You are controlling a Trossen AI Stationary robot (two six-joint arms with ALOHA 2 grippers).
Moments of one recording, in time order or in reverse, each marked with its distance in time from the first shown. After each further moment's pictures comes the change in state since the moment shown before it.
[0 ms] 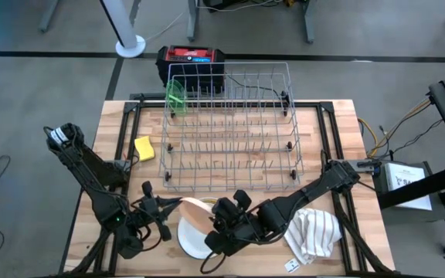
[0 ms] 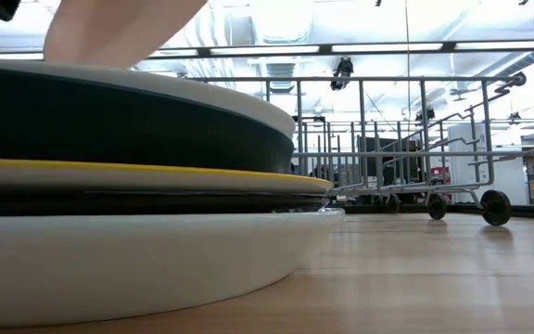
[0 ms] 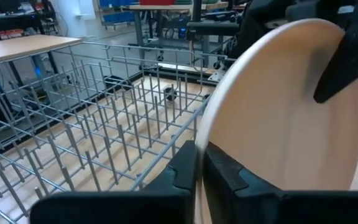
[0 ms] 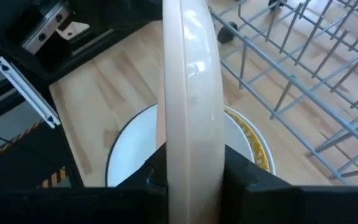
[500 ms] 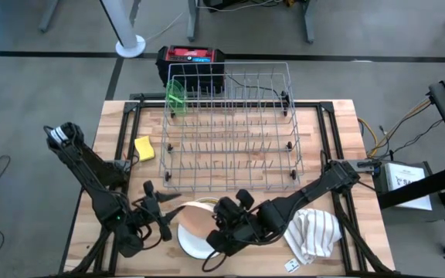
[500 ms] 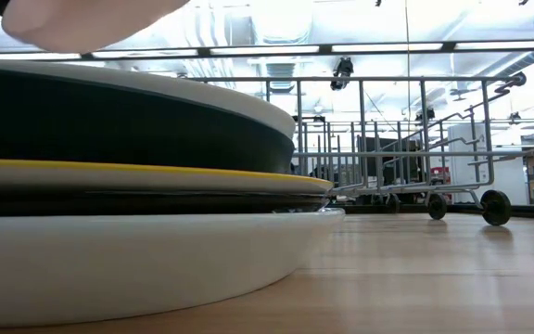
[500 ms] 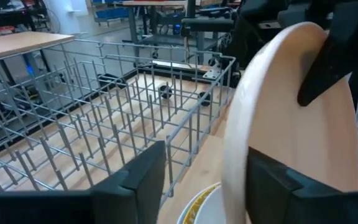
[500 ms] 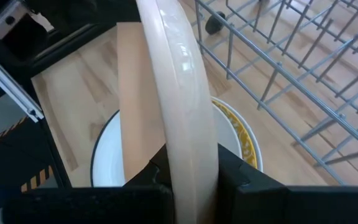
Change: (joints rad) left arm 0.001 -0.018 0.000 0.006 0.036 0.031; right arm 0.003 0.000 -0.001 -0.072 -0.002 0.043
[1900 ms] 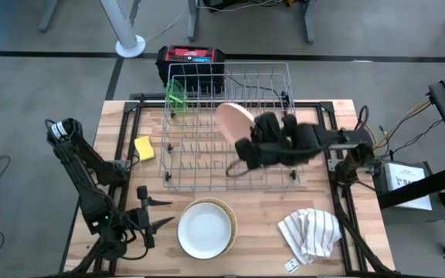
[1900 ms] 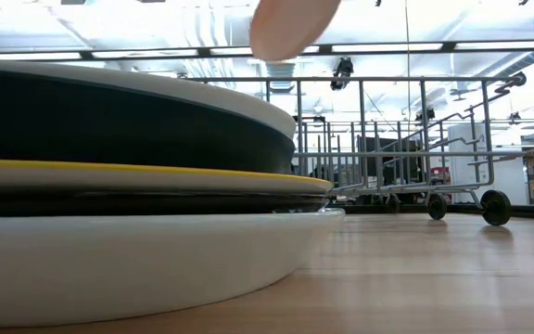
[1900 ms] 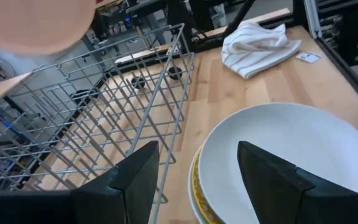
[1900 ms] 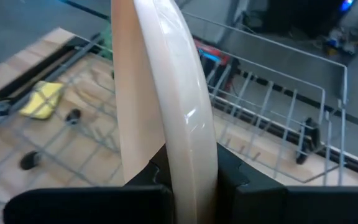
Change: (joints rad) left arm -0.143 -0.066 -0.028 -0.165 0.107 0.230; right arm -0.333 -0.331 0.001 -0.484 0.321 0.041
